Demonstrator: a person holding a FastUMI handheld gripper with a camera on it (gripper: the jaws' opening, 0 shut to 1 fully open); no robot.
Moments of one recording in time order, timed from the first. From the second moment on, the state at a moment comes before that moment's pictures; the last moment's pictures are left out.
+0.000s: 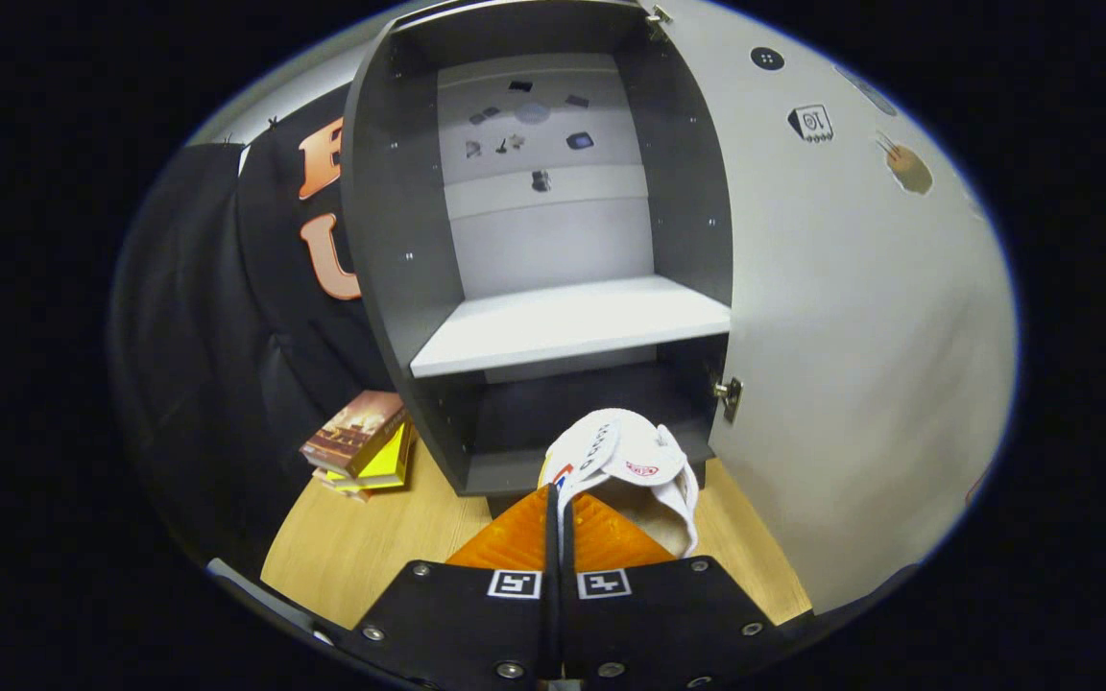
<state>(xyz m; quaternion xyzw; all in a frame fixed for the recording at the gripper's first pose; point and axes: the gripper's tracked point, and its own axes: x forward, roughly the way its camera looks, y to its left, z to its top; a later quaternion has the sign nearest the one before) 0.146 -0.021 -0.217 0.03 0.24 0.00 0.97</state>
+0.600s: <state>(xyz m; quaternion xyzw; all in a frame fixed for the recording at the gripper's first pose) 0.262 -0.014 -0.138 0.01 0.17 0.04 0.98</state>
